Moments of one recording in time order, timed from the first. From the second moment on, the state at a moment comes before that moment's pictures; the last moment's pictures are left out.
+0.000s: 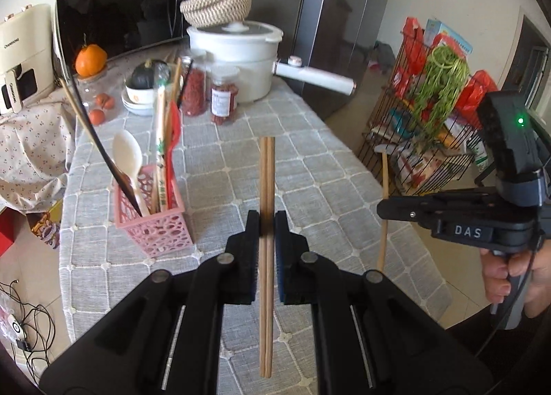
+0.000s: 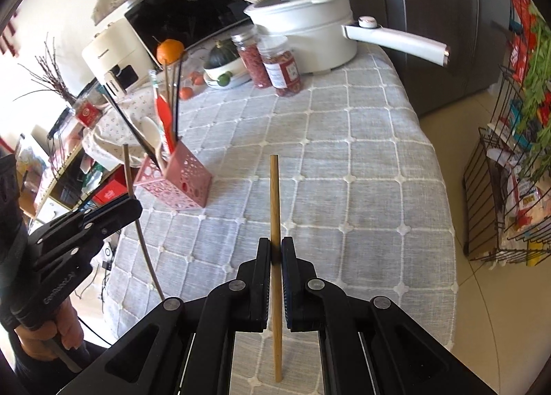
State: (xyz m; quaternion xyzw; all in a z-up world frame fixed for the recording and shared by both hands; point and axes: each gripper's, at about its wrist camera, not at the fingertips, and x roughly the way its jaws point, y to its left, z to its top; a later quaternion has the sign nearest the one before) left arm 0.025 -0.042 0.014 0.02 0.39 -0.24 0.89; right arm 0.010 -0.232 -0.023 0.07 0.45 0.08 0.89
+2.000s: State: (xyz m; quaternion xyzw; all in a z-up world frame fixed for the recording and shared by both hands) left arm 0.083 0.026 0.034 -0.04 0.17 -0.07 0.98; right arm 0.035 -0.150 0.045 0.05 0.31 0.14 0.94
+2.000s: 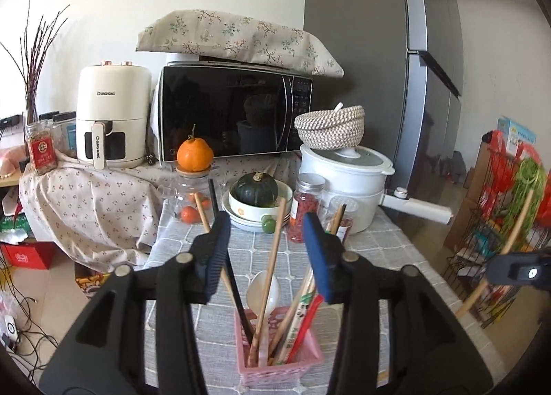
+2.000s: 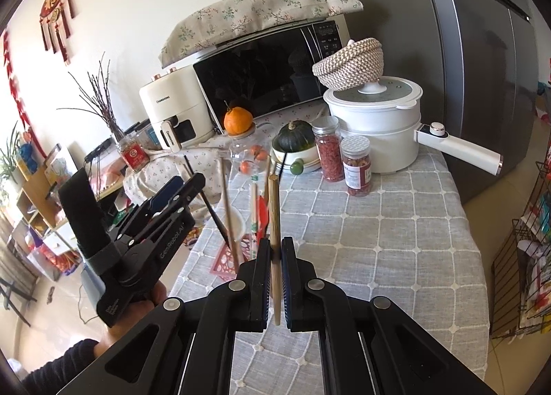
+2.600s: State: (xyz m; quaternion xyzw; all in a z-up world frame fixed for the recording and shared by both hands) left arm 0.063 0.077 -0.012 -0.06 0.40 -0.05 0.91; right arm 0.052 -0.112 0.072 0.07 0.24 0.15 0.96
